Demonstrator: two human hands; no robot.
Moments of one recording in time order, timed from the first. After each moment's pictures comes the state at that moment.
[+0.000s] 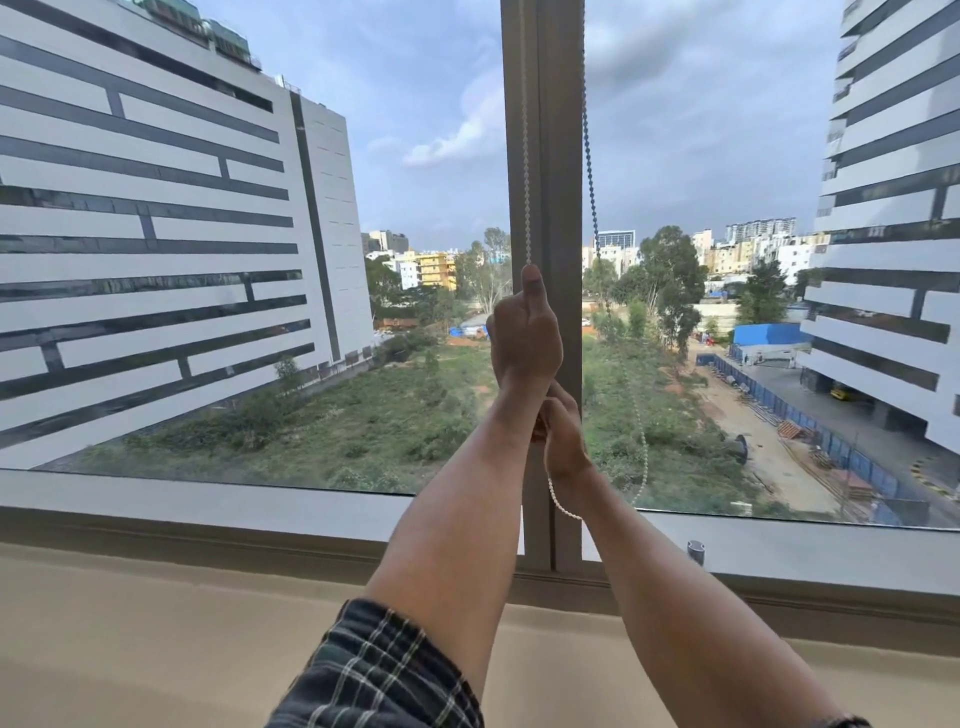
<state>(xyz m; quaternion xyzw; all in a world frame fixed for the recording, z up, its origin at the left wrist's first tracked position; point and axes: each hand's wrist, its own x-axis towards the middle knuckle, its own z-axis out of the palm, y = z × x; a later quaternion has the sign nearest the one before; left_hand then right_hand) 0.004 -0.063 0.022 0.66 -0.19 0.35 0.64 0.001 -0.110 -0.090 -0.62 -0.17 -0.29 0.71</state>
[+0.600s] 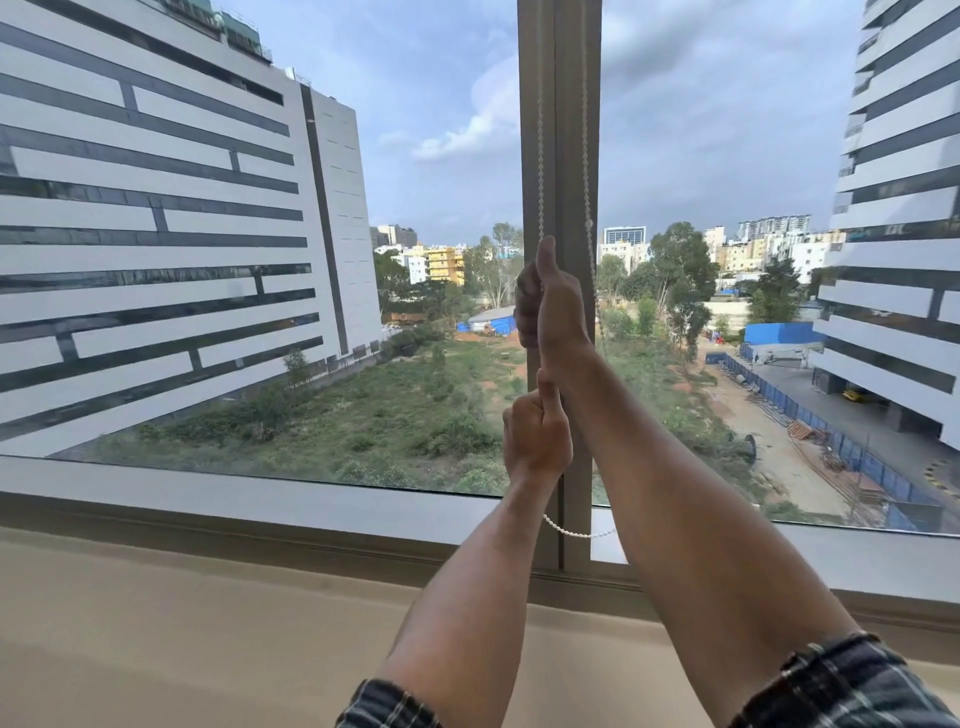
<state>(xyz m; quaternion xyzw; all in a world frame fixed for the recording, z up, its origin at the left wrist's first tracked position) -0.003 -0.058 -0.083 0.75 -0.14 0.27 0.58 -0.006 -0.093 0.042 -0.59 -0.18 -0.23 0.75</state>
